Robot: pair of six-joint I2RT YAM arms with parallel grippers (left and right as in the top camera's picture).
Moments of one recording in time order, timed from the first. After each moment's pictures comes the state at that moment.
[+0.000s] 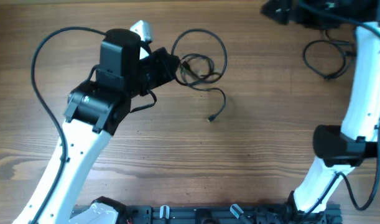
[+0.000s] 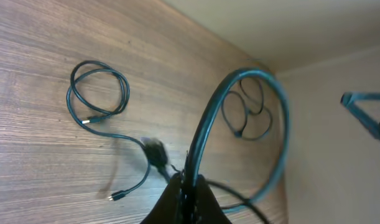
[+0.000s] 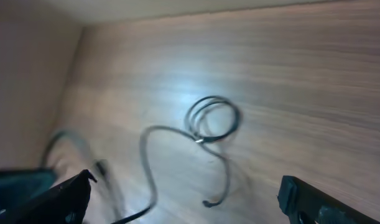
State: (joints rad) left arm -0.38 1.32 1.36 -0.67 0.28 -0.77; right arm 0.00 2.03 2.61 -1.58 -0.63 0.01
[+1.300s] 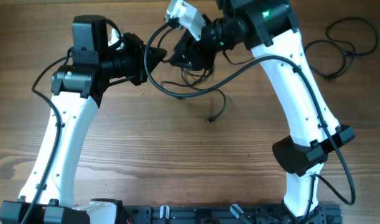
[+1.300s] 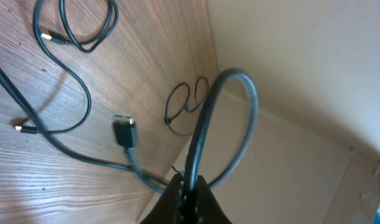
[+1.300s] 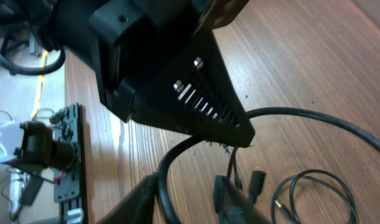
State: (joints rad) left arm -0.12 1.46 1.36 -0.61 0.70 -1.33; right arm 0.51 2.08 2.50 -1.43 -0.67 -0.47
